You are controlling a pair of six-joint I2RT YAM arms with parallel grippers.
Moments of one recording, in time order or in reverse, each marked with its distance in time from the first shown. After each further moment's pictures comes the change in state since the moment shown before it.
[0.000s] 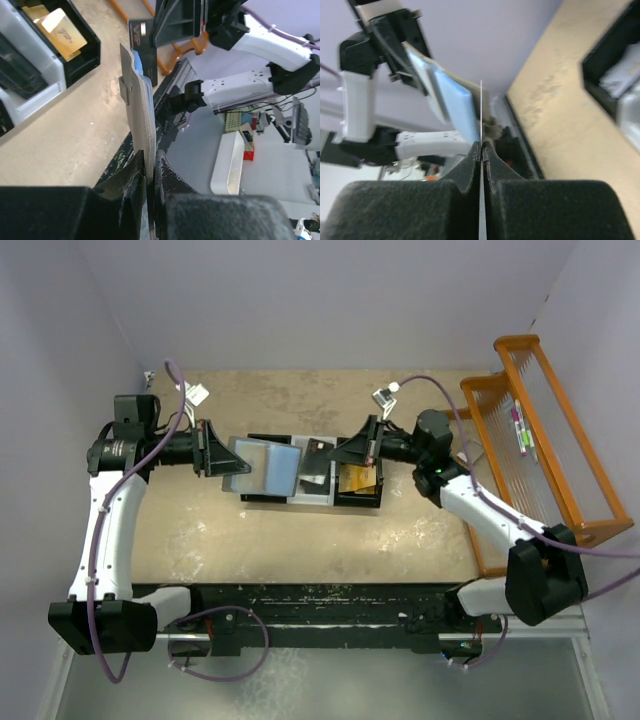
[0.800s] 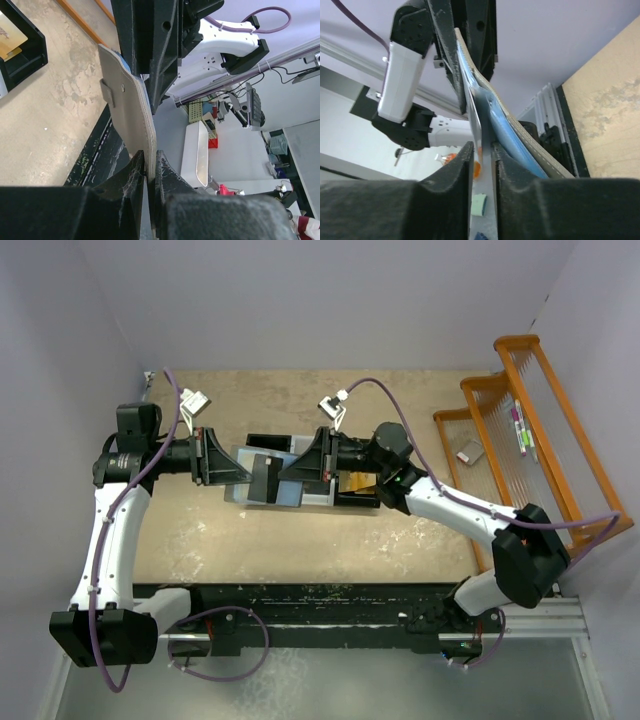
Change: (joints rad) left arm 0.000 -0.053 -0.113 0.129 0.188 -0.124; right arm 0.248 0.096 0.095 0.140 0.084 0.040
